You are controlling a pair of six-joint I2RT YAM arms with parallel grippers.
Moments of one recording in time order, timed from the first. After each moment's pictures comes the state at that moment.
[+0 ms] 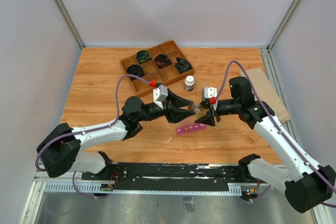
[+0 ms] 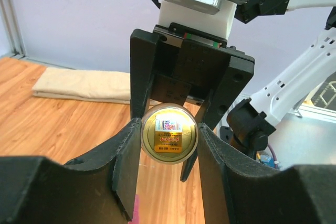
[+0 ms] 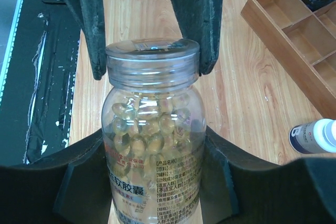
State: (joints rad) left arm -0.87 1.29 0.60 0.99 0.52 -0.31; right arm 0.42 1.00 0.88 -0.56 -0.97 -0.69
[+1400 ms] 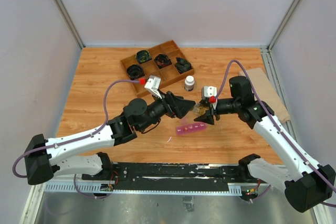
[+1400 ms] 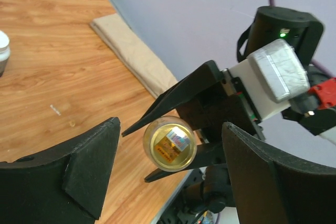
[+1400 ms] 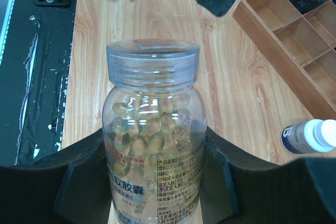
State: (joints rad) left arm -1.07 1.07 0.76 0.39 -0.23 -0.72; right arm 0.42 1.00 0.88 -0.53 -0.95 -0.68
